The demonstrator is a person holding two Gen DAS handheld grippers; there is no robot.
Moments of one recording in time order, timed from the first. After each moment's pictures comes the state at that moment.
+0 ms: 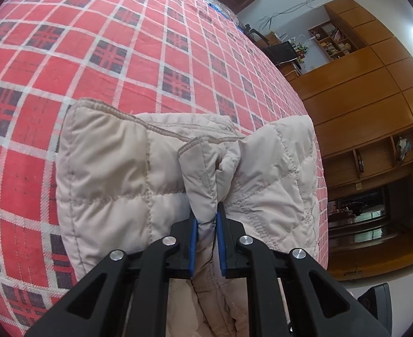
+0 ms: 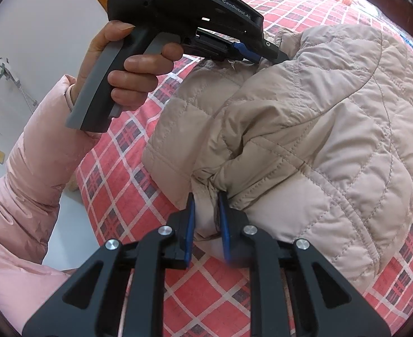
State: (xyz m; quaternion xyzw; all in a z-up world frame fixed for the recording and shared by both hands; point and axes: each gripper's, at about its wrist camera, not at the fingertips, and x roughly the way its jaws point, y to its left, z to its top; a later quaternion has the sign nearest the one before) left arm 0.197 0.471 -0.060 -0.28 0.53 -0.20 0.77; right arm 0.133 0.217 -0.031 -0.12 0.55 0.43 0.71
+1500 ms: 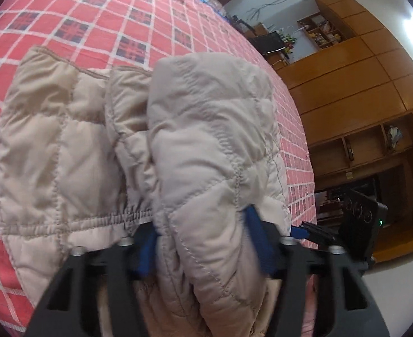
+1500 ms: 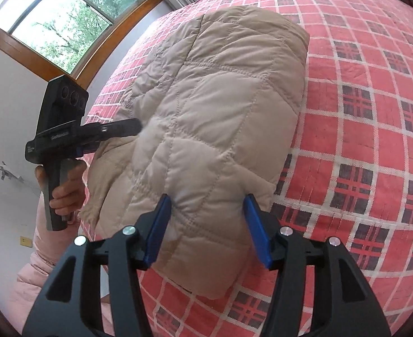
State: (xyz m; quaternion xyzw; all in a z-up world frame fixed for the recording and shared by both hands) left arm 0.161 0.395 -0.050 -0.29 0.54 -0.22 0.76; right arm 0.208 0.070 -0.030 0.08 0.57 0.33 0.74
